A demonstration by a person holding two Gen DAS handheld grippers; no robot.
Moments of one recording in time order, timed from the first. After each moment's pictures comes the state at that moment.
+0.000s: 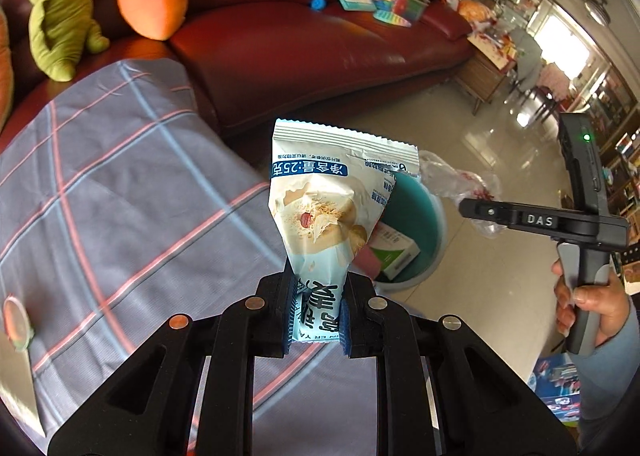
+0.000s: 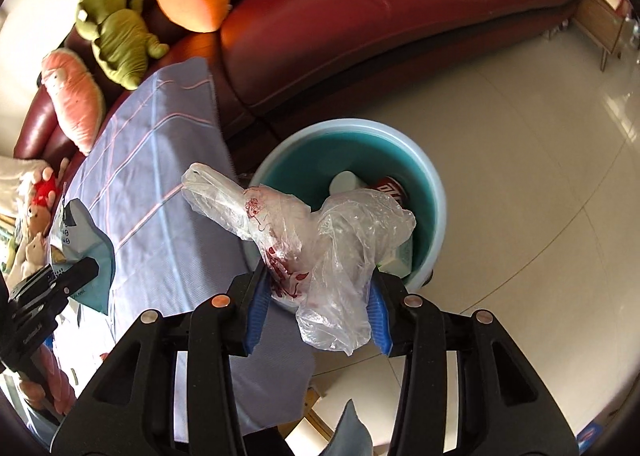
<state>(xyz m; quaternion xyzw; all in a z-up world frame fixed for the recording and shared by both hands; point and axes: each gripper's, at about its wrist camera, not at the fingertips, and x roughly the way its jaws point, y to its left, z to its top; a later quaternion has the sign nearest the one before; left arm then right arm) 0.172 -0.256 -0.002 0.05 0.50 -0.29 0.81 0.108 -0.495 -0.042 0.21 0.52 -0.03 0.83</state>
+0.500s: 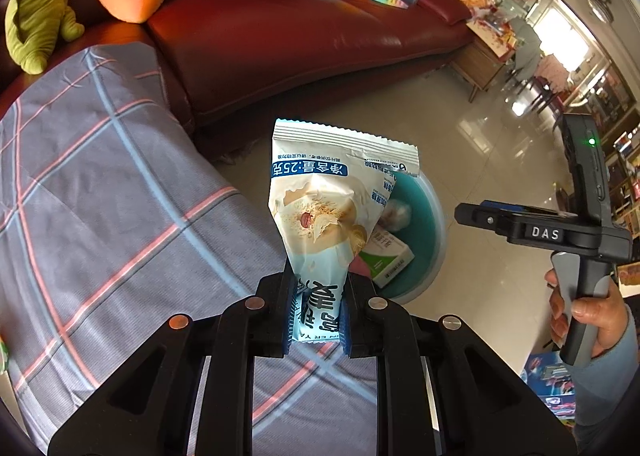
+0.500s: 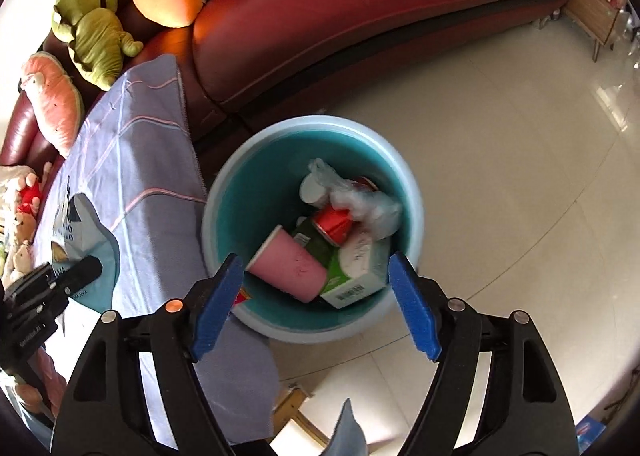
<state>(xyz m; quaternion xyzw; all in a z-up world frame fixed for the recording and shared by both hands) 0.194 -0.295 -0.031 0.05 0.52 -0.31 0.79 0.122 -0.522 -0.065 0.20 0.54 -0.05 0.81</state>
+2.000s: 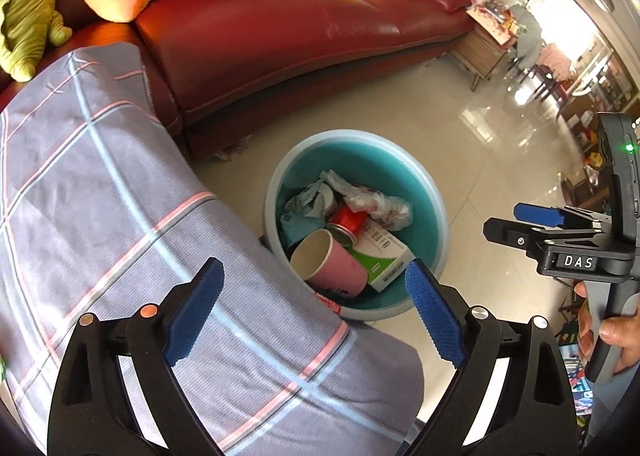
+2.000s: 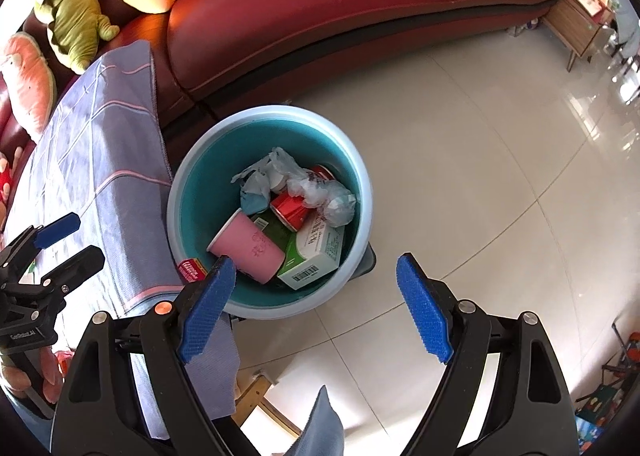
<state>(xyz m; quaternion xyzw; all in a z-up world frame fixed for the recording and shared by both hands) 0.193 -0.315 -0.039 0.07 0.53 -0.30 0.79 0.113 -0.526 -0.052 0.15 0.57 -0.09 0.81</state>
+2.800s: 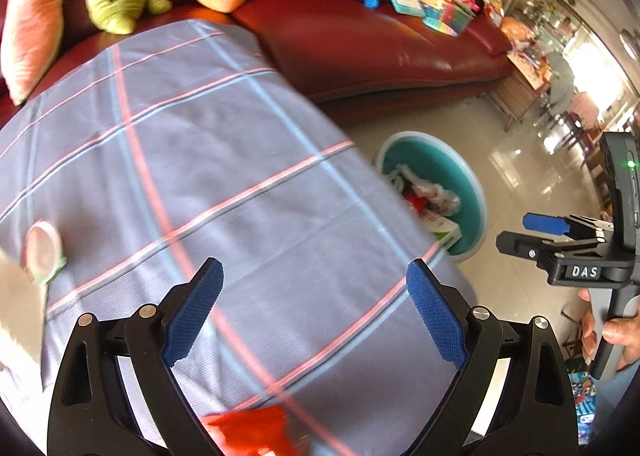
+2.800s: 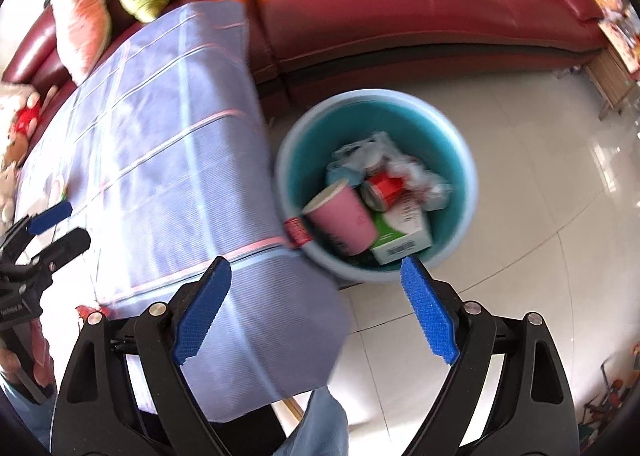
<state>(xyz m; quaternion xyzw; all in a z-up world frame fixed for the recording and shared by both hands) 0.148 -0.155 -0.013 0.02 0.51 -0.22 0.83 0.101 -0.393 -0.030 0.09 0.57 -0.01 0.82</state>
